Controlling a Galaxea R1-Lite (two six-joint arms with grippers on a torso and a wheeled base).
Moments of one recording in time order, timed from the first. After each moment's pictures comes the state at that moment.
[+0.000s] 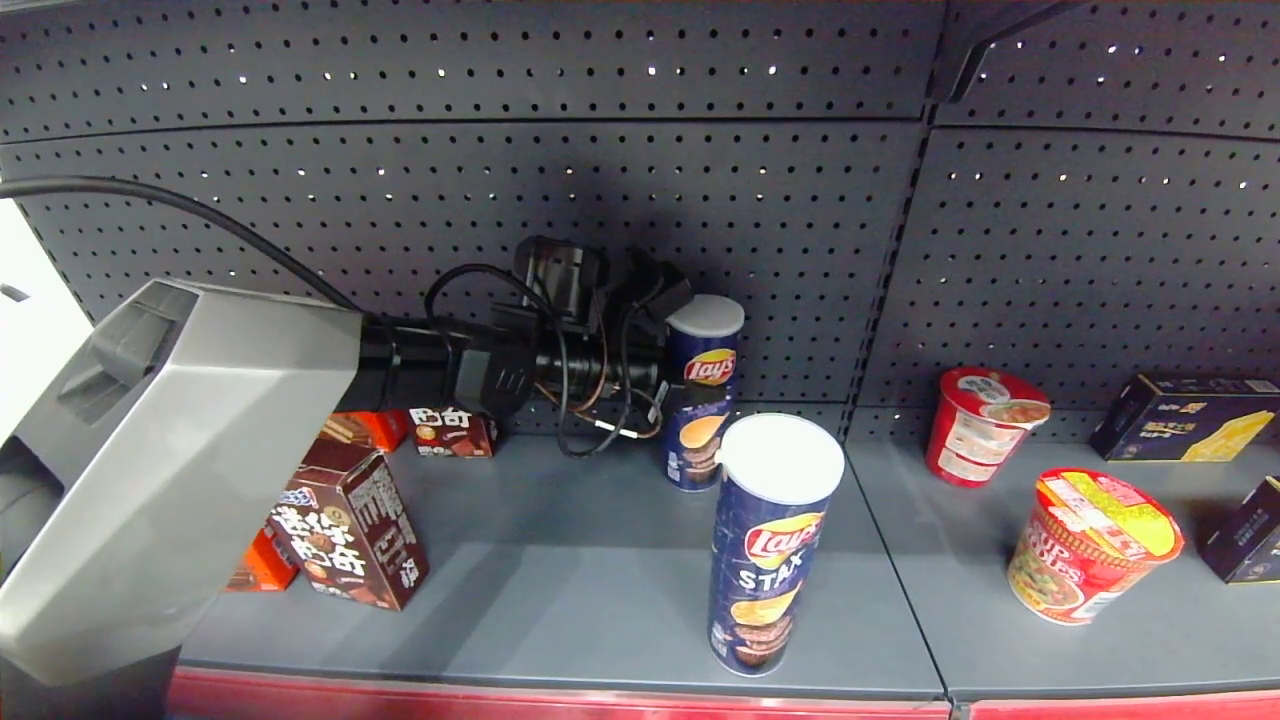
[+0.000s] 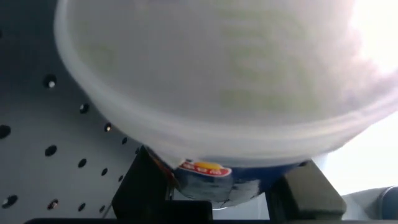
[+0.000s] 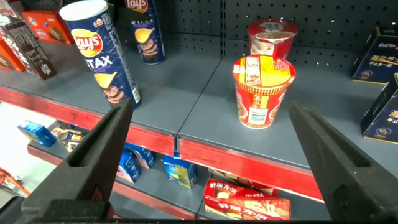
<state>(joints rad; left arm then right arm) -0.45 2.30 -1.77 -0.11 -0.61 0.35 0.39 0.26 -0.47 0.23 -0.04 0.07</state>
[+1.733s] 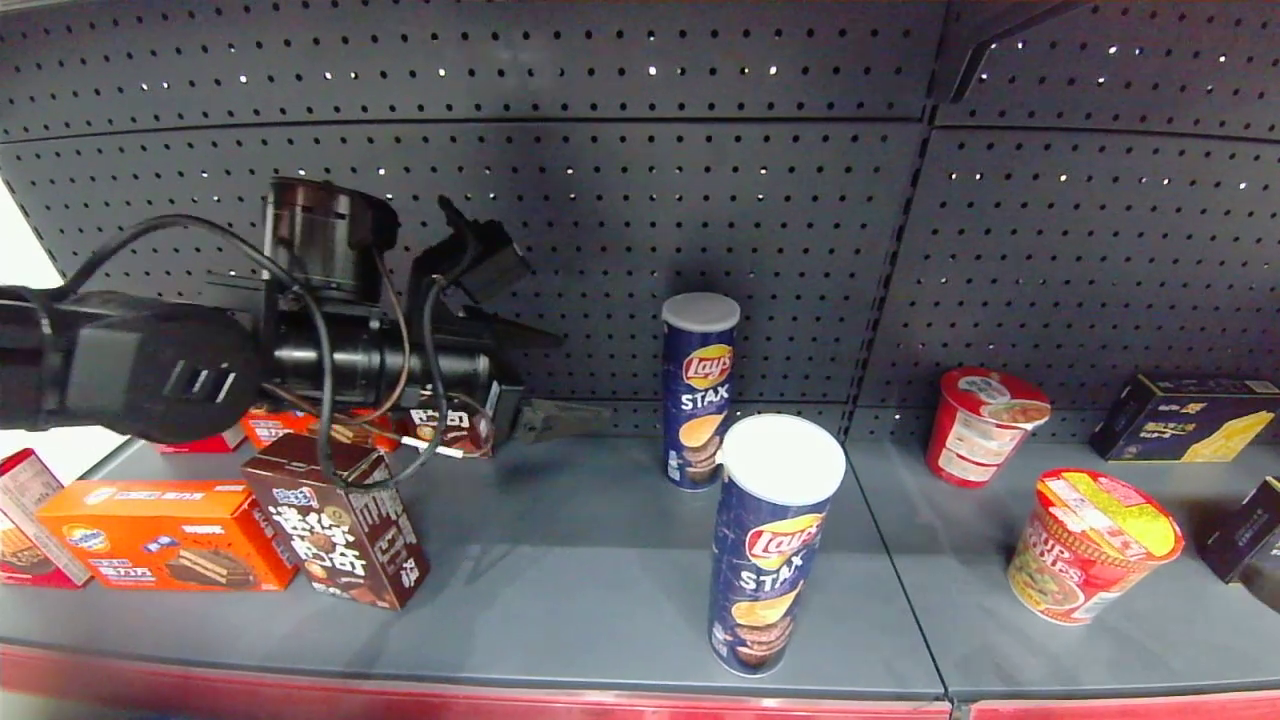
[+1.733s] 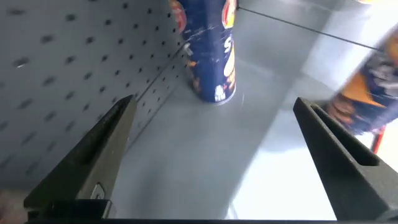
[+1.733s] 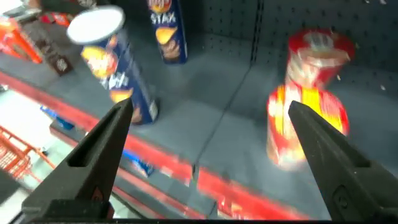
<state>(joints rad) -0.29 1.79 -1.23 -0.11 -0.60 0.42 0.42 0.76 -0.56 -0.05 0.06 0.05</state>
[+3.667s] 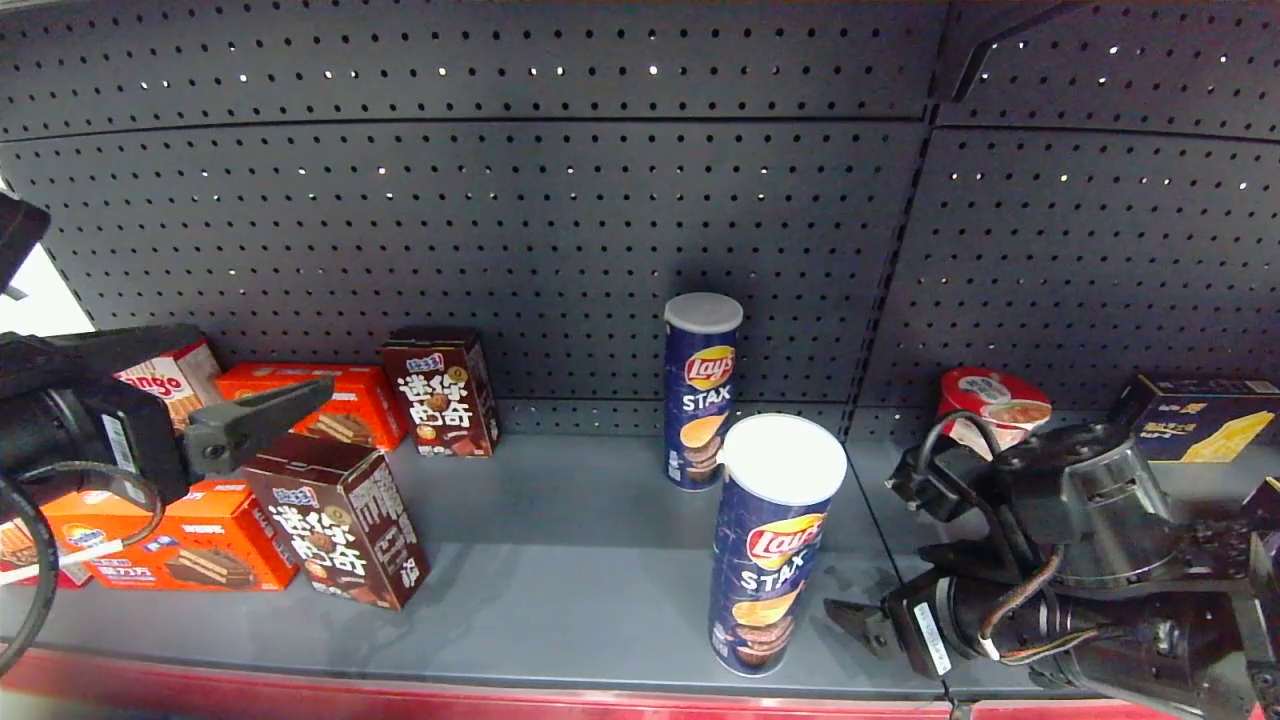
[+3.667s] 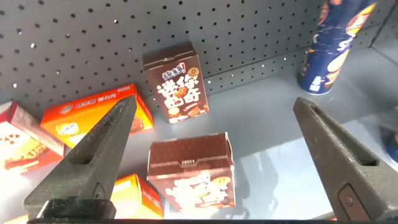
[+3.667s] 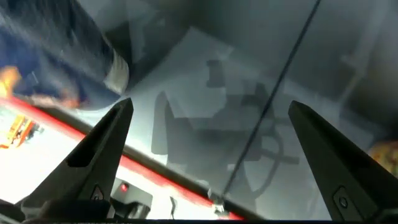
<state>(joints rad) -0.13 1.13 -0.73 -0.24 -0.13 0.15 0.71 1.55 -0.69 -0.18 -0.26 0.11</state>
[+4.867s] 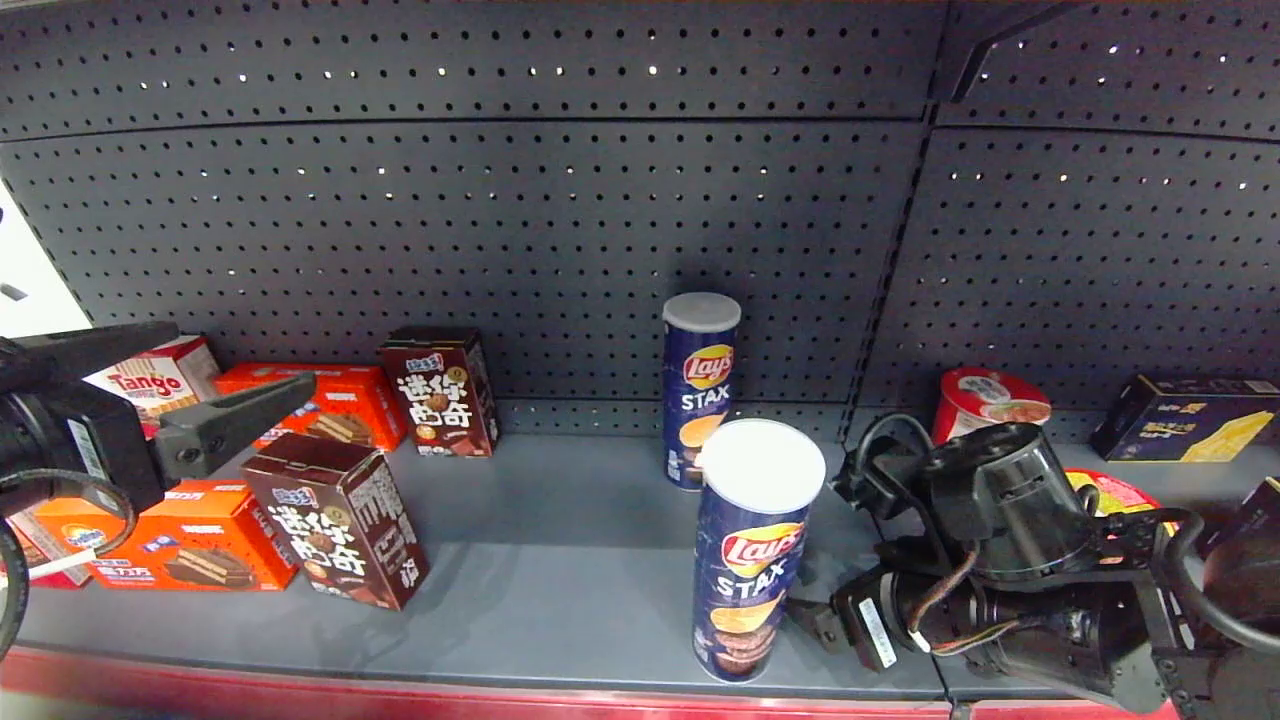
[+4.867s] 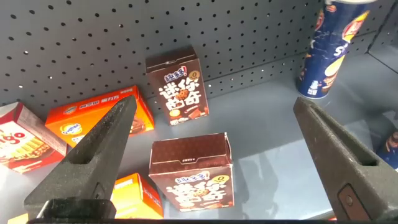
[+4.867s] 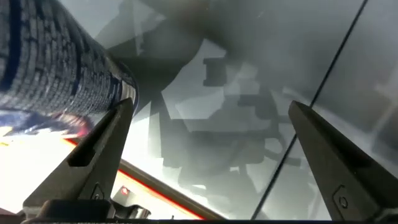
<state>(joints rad) -0.13 1.10 -0.73 -0.25 -0.13 0.14 0.76 1.64 -0.76 -0.19 -0.27 0.11</state>
